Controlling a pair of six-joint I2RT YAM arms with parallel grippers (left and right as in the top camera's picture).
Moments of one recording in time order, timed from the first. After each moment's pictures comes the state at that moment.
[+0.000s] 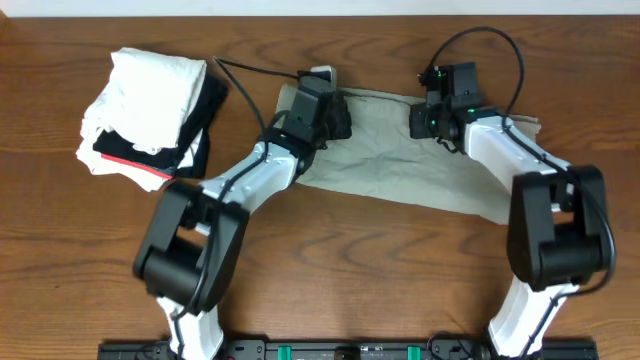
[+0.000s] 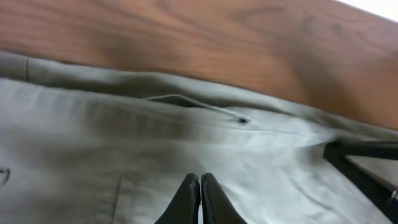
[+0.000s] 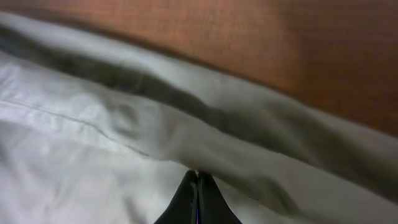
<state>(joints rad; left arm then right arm) -0.46 1.96 1.19 0.10 0.07 -0.53 0.16 2.01 1.26 -0.21 -0.12 0.10</state>
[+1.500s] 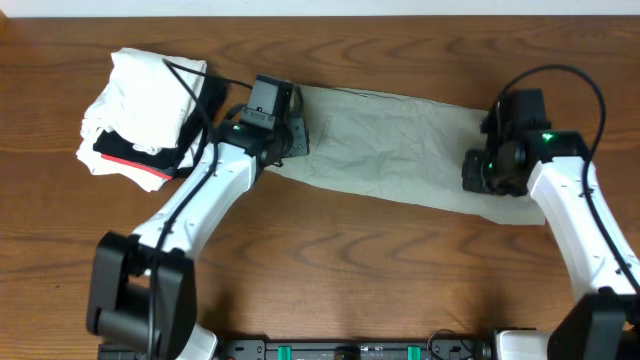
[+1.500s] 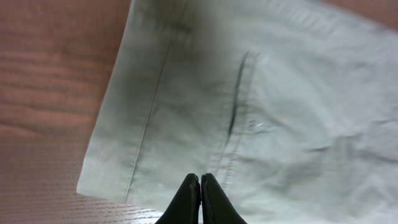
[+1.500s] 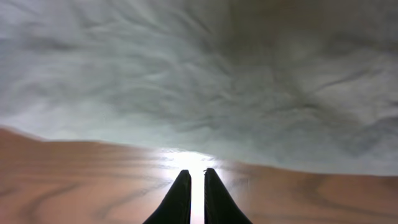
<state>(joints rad) -0.36 1.71 1.20 -0.52 0.07 -0.43 0.02 1.52 1.09 -0.93 -0.05 0.21</state>
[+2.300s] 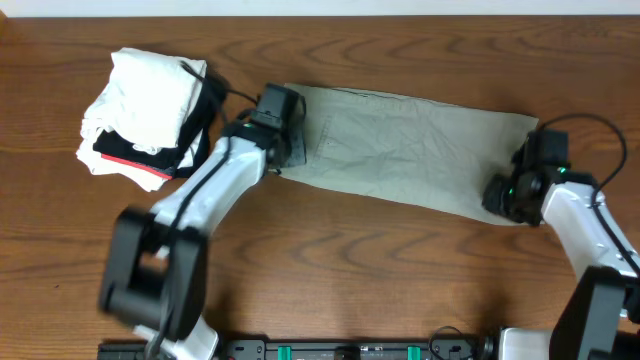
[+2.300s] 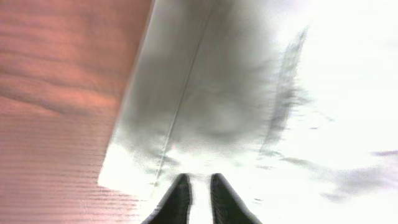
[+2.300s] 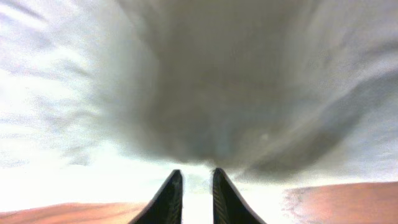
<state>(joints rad) -0.36 1.76 1.19 -0.55 0.00 -0.44 -0.17 1.53 0.87 -0.69 -0.06 0.25</state>
